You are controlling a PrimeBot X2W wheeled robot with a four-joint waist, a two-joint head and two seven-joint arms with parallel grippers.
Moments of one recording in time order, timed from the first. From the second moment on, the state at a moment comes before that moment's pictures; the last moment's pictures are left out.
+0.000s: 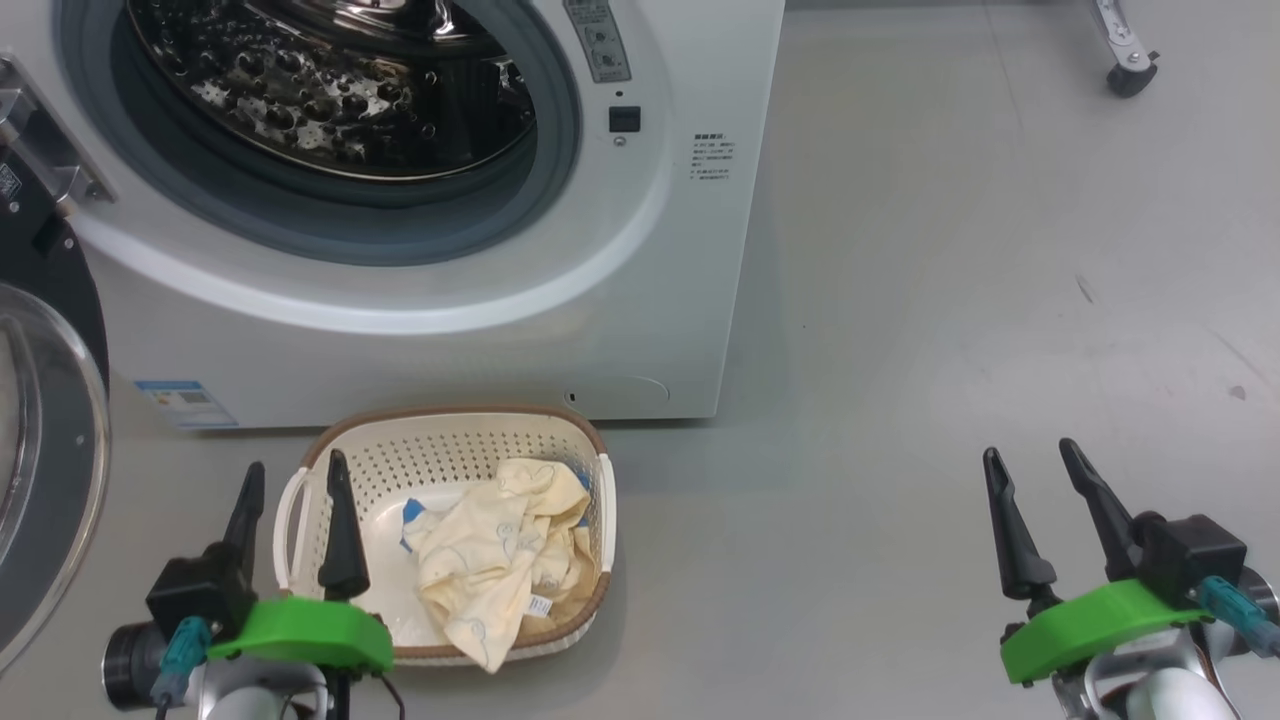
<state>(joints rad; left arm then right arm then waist) -0.15 0.05 -0.05 0.33 -0.20 -0.08 -0.25 0.01 -0.04 -0.03 0.18 0.11 0.13 -0.24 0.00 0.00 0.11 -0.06</state>
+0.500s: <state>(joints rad) -0.16 0.05 -0.05 0.33 -0.19 -0.08 -0.25 0.01 -0.04 -0.03 0.19 0.11 0.13 -0.24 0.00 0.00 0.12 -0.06</state>
